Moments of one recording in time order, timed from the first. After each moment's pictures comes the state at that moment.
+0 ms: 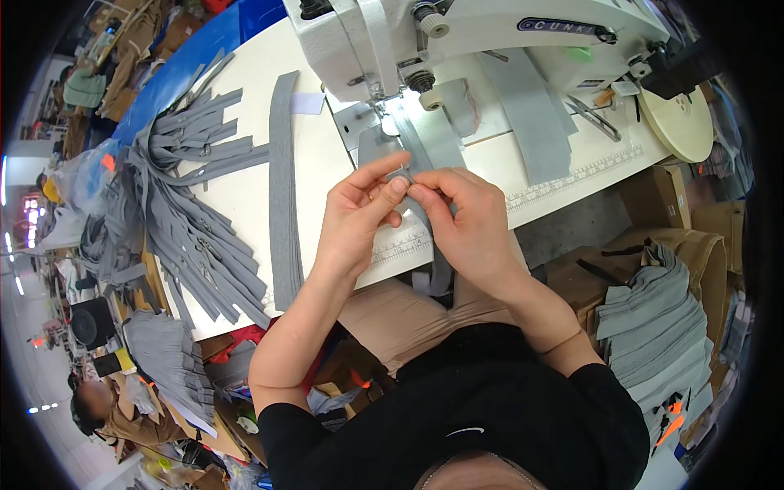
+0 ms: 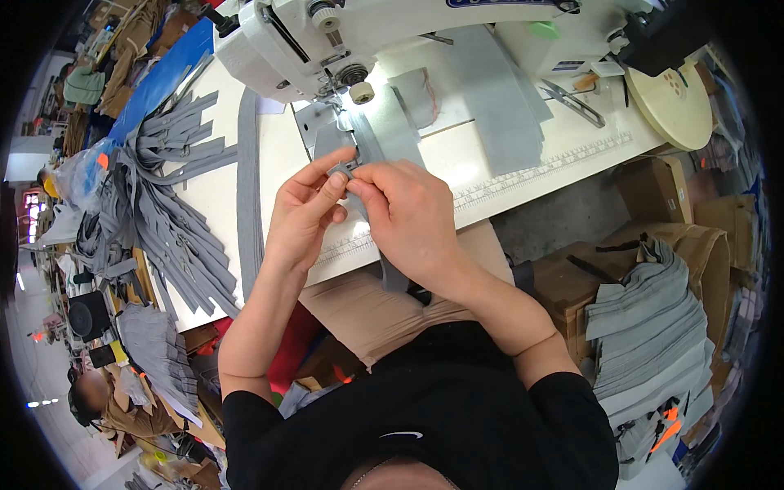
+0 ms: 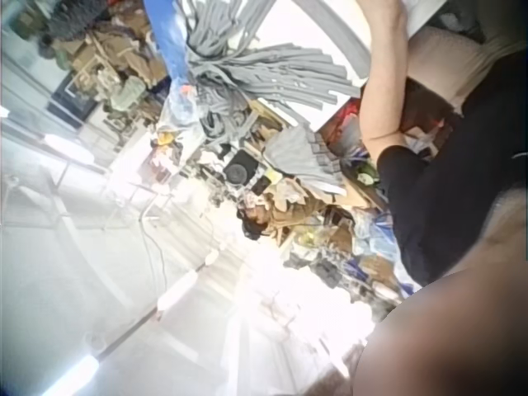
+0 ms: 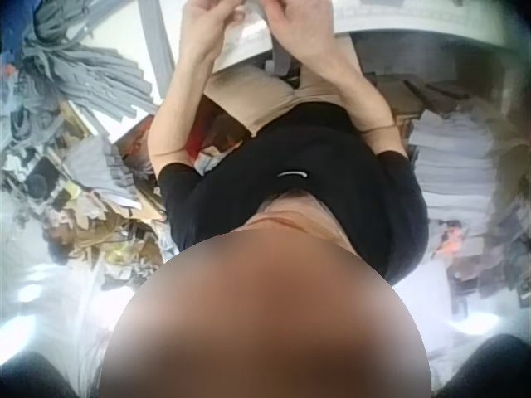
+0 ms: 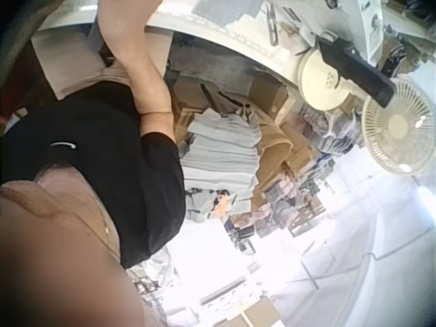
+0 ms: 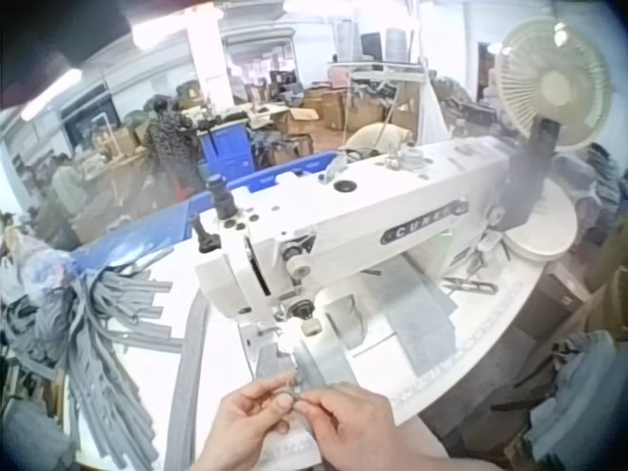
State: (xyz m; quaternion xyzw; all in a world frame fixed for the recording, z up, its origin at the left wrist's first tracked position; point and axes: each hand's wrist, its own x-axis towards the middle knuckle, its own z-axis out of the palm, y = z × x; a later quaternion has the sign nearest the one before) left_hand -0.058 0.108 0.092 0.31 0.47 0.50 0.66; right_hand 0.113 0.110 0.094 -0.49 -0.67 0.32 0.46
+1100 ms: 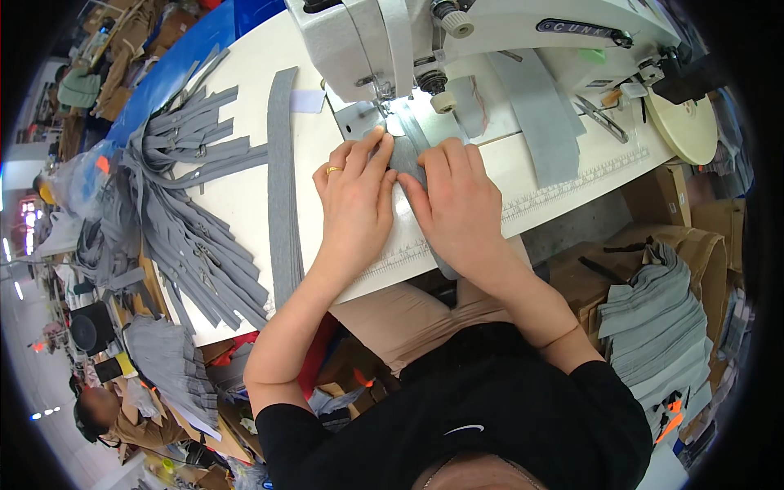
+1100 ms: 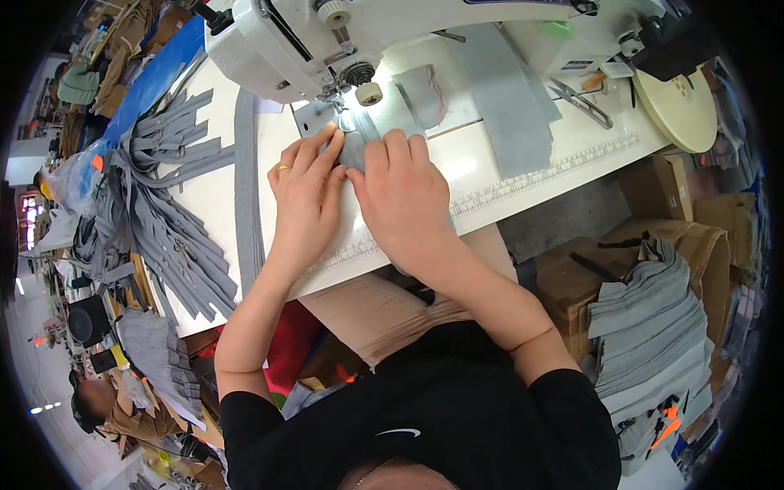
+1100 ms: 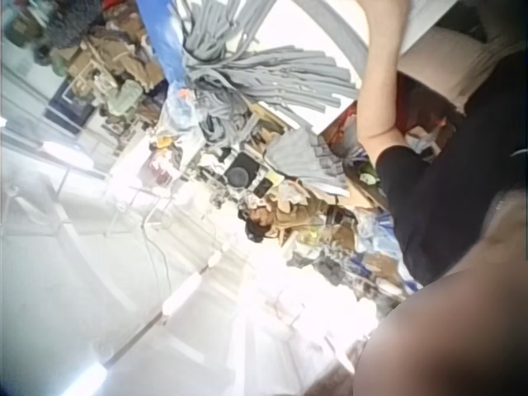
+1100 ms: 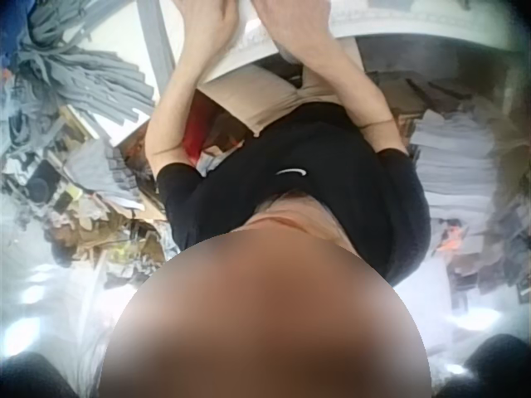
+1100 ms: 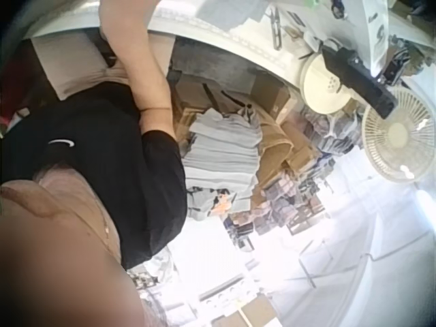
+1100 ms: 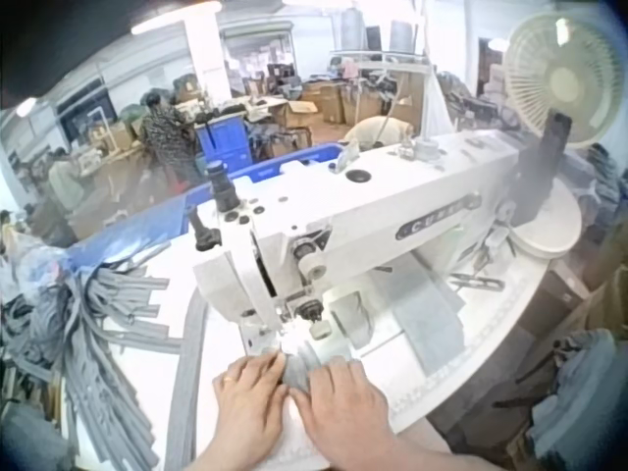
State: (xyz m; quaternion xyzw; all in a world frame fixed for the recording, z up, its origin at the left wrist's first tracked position) left_hand -0.069 0.127 0.069 0.77 0.56 0.29 0.07; right_hand 0.091 0.129 0.078 -0.55 -0.78 0.05 0.31
